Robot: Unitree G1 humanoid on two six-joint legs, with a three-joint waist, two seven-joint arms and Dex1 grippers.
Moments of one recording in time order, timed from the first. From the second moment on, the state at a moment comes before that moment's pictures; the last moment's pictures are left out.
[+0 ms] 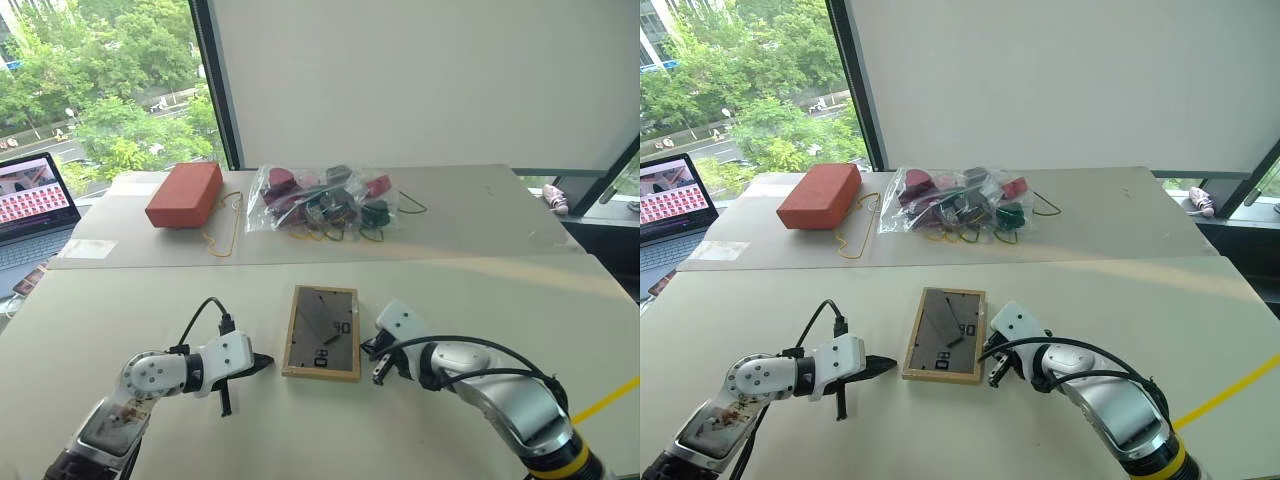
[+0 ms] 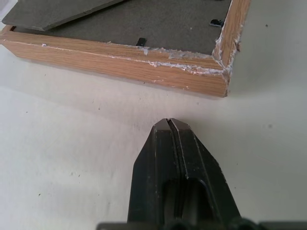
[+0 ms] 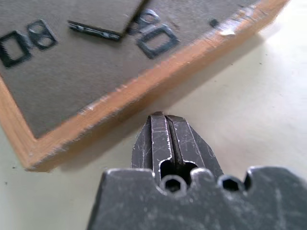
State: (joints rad) left arm -0.07 0.74 -0.08 -0.11 -0.04 -0.09 -0.90; right arm -0.28 -0.62 0.28 -0.53 0.28 0.98 0.46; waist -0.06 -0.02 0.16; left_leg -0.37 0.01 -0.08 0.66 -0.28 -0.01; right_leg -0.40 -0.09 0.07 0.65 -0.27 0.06
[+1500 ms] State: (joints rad) left arm -0.74 0.71 -0.55 0.80 1.13 -1.30 0.43; right arm -0.36 -0.67 0.14 -0.45 0.36 1.08 0.58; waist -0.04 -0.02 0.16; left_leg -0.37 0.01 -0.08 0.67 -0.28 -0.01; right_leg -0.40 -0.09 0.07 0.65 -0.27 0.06
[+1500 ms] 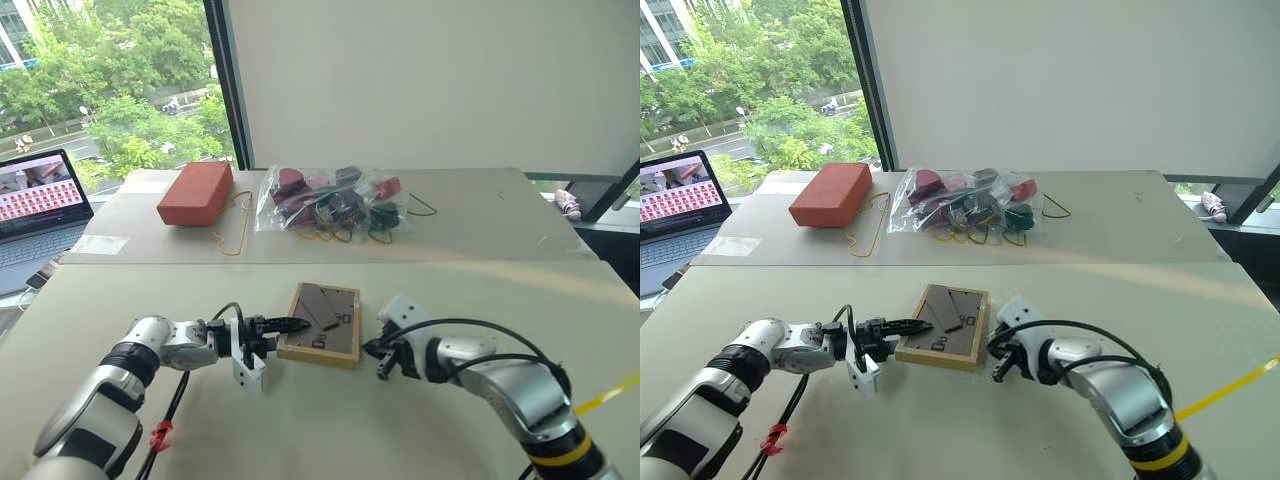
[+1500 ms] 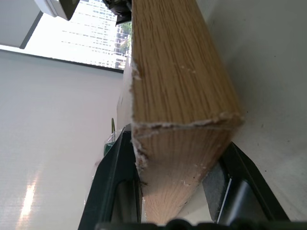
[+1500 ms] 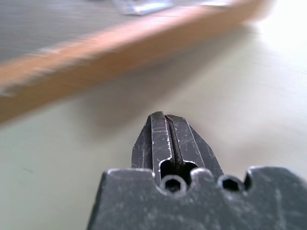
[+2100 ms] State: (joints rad) left arm -0.73 0.71 -0.60 0.78 1.12 -1.26 0.47; right arm -0.90 -0.42 0.25 0.25 0.45 1.08 0.88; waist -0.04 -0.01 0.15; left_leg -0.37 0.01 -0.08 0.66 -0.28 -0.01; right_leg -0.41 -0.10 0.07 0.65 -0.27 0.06
